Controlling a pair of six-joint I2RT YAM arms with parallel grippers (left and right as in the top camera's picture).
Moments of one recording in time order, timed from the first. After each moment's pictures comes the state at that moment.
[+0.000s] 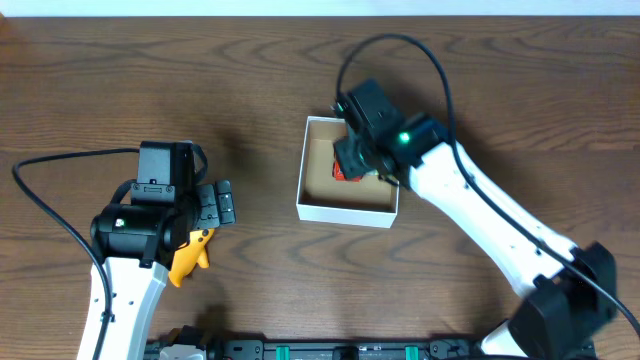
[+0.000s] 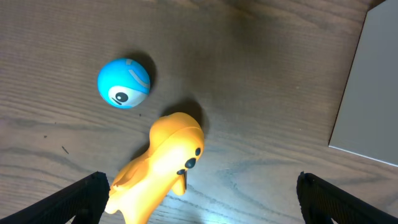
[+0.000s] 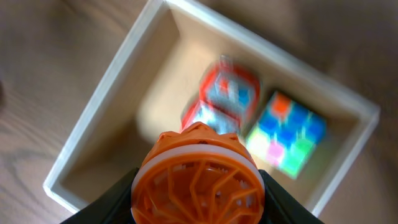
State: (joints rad) left arm -0.10 1.08 1.02 -1.07 -0.11 -0.23; right arm 0.63 1.76 1.55 -0.89 0.04 0.22
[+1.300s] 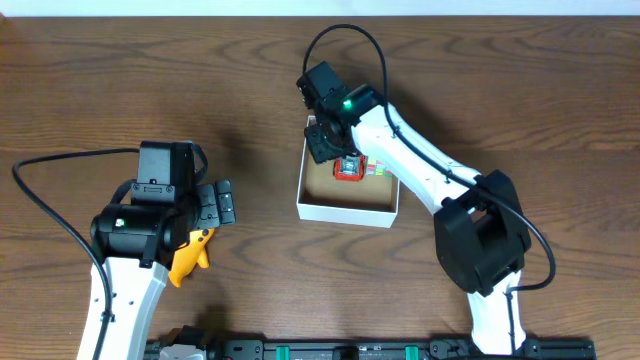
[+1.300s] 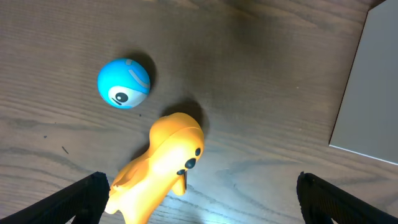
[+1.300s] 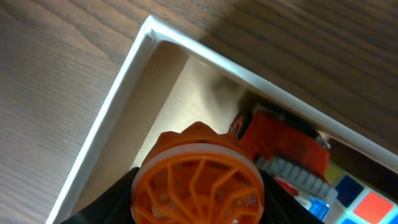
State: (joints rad) left arm -0.10 1.08 1.02 -1.07 -0.11 -0.23; right arm 0.64 2.13 1.77 -0.90 0.01 0.29
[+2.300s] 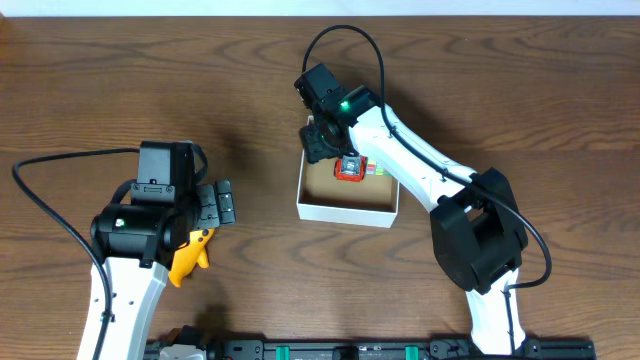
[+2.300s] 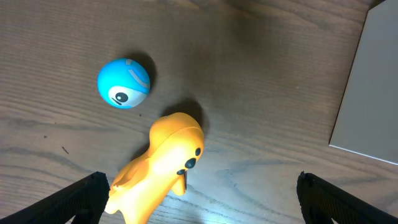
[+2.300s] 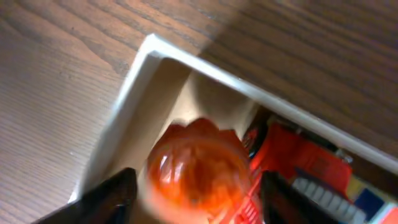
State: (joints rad) left arm -0.10 1.08 1.02 -1.07 -0.11 -0.23; right arm 0.64 2.15 1.77 -0.87 0.00 0.33
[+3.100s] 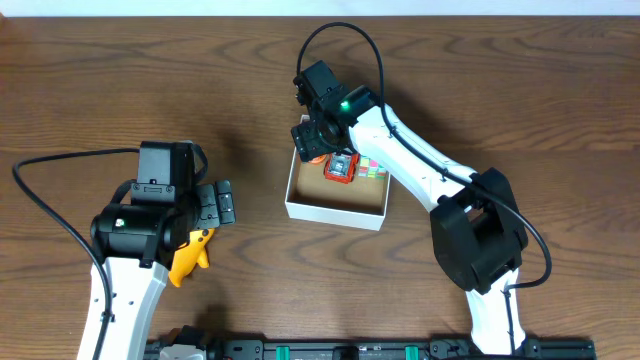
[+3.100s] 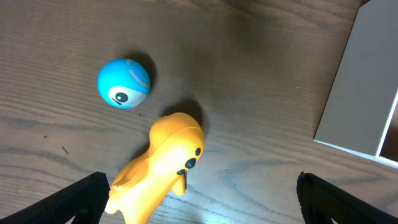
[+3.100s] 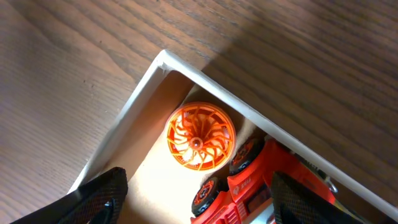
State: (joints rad) left arm -0.10 1.08 1.02 -1.07 -0.11 -0.23; right arm 0.64 2.15 1.77 -0.82 -0.04 0.26
